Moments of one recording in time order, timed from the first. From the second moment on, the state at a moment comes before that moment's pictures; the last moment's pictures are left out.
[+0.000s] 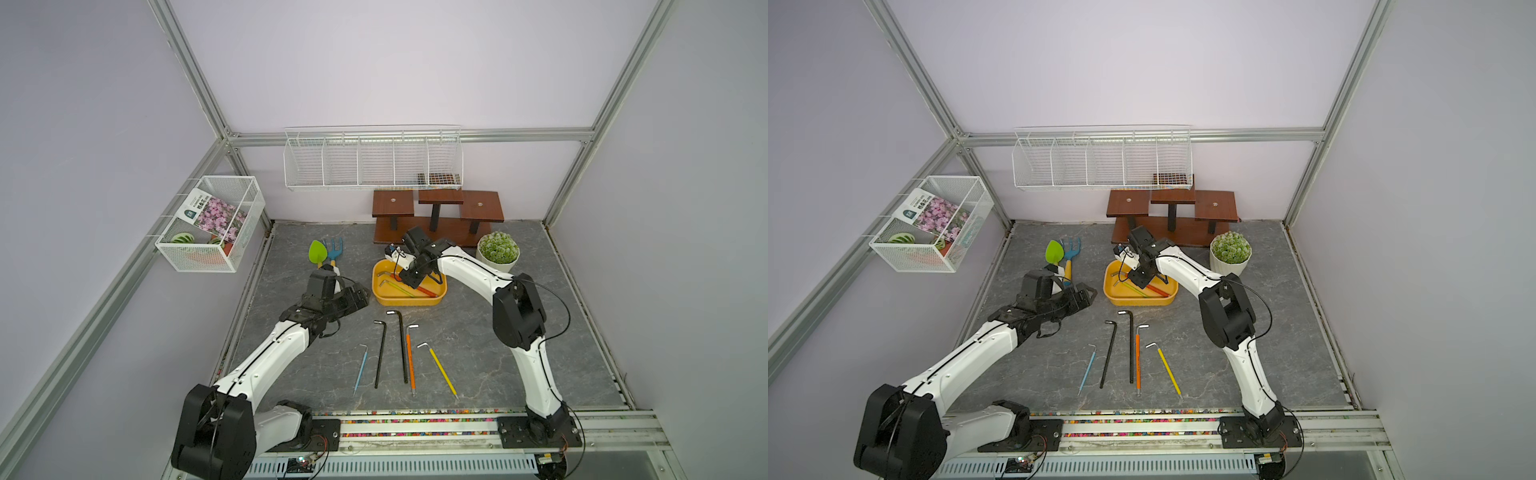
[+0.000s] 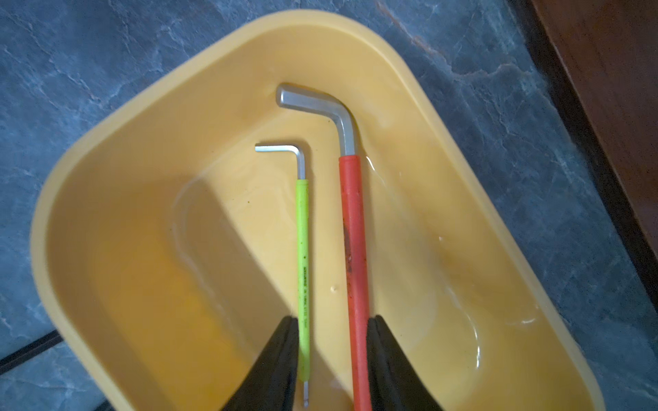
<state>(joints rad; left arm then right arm) -0.35 1.19 0.73 -0.26 0.23 -0.68 0.63 2.22 1.91 -0.82 -0.07 -0.34</state>
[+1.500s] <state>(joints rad) -0.42 1.21 0.73 -0.28 0.24 -0.61 0.72 1.25 0.81 -0.48 -0.10 0.28</state>
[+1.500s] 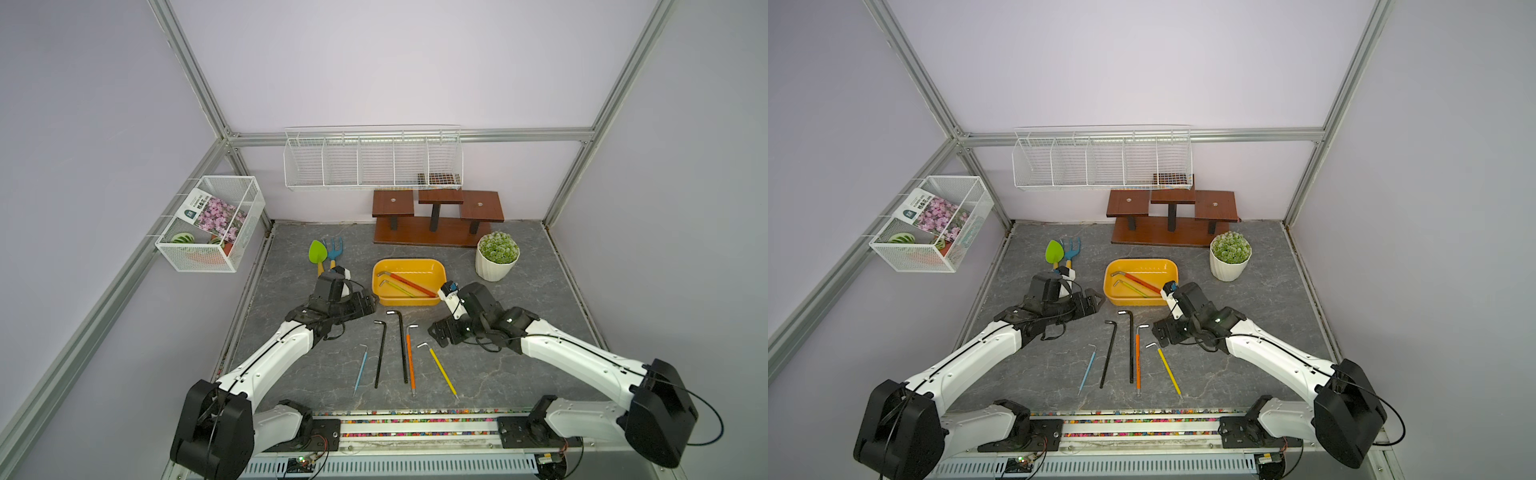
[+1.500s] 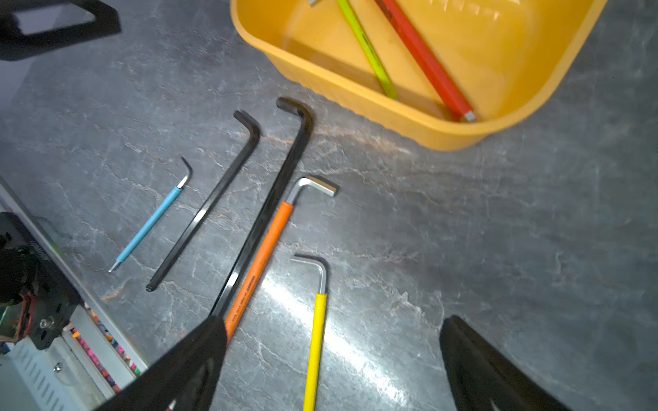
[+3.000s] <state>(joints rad) -0.42 1.22 0.64 -0.26 0.22 -0.60 0.95 1.53 0.84 -0.57 0.09 0.51</state>
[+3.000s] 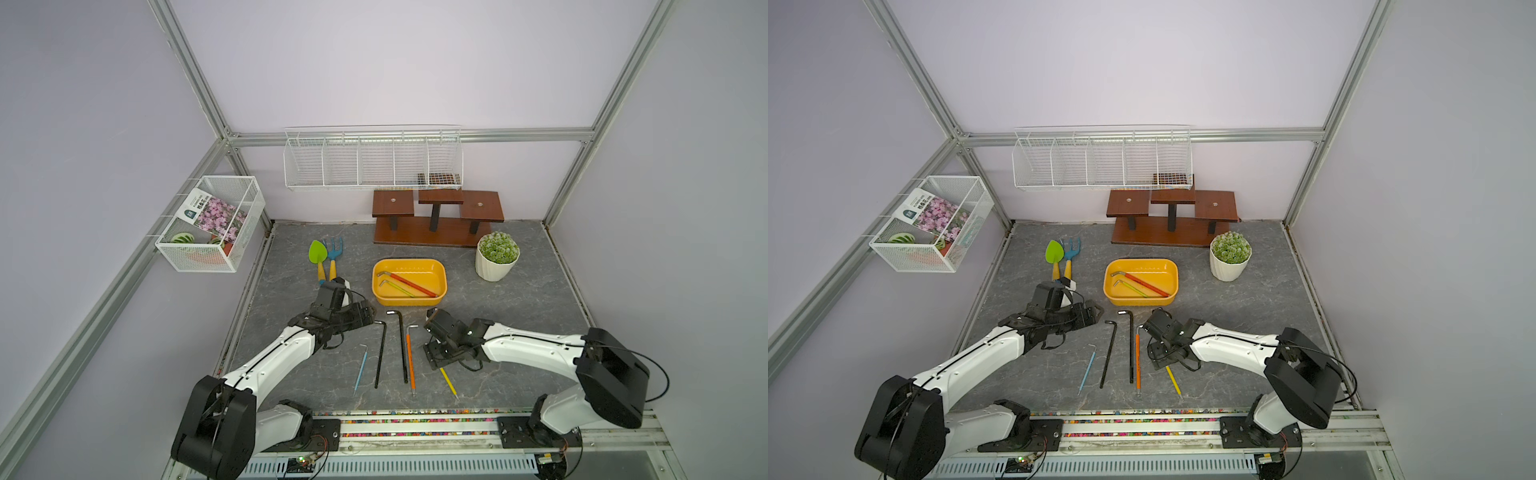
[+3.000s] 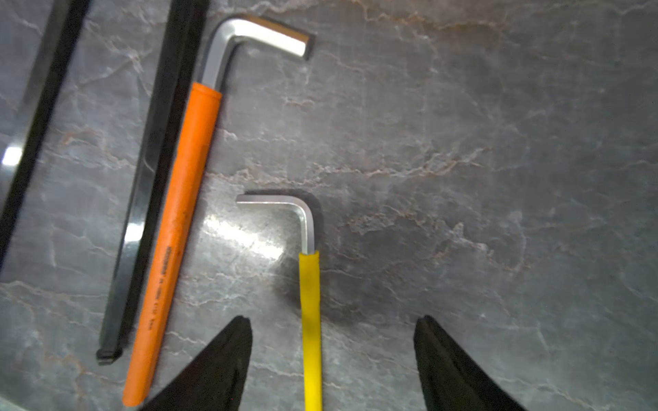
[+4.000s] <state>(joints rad) -0.42 1.25 0.64 -0.26 0.22 -0.62 1.01 1.67 0.95 -0.69 0.21 0.49</state>
